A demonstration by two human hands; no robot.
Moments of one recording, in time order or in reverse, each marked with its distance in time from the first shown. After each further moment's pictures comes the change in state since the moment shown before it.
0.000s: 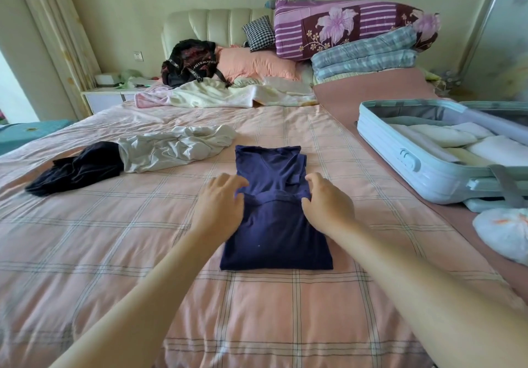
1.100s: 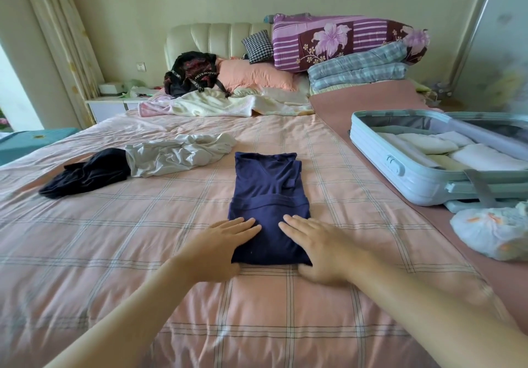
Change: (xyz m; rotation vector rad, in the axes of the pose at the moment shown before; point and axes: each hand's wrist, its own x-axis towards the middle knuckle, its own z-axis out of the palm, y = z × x) left_hand -0.063 0.003 -0.031 0.292 -0.624 0.345; right_hand -0.077 0.012 -0.019 -0.361 -0.376 -0.604
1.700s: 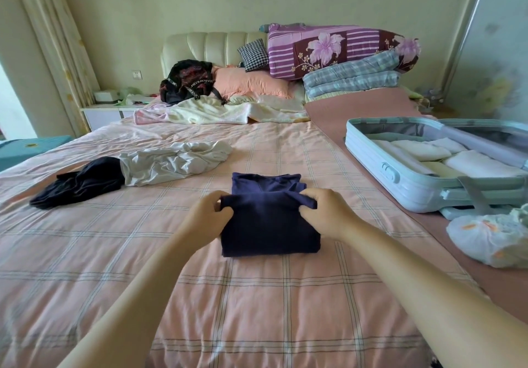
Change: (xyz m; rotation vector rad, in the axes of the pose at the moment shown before) left_hand 0.039 -0.019 -0.038 -0.954 0.387 -0.520; right_hand 0.029 0.027 -0.053 0.741 0.358 0.448
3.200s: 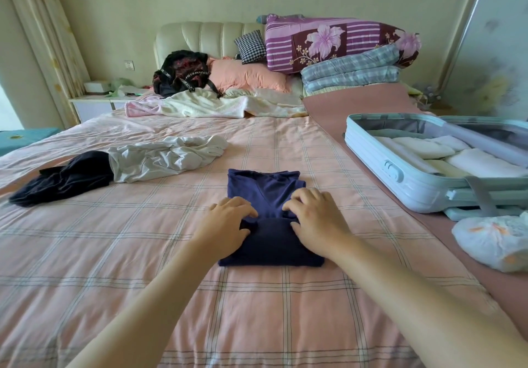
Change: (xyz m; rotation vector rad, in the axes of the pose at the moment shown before) left_hand 0.014 -0.011 0.035 0.804 -0.120 0.415; right_hand 0.013 0.025 0.040 -0.686 0.078 -0.378
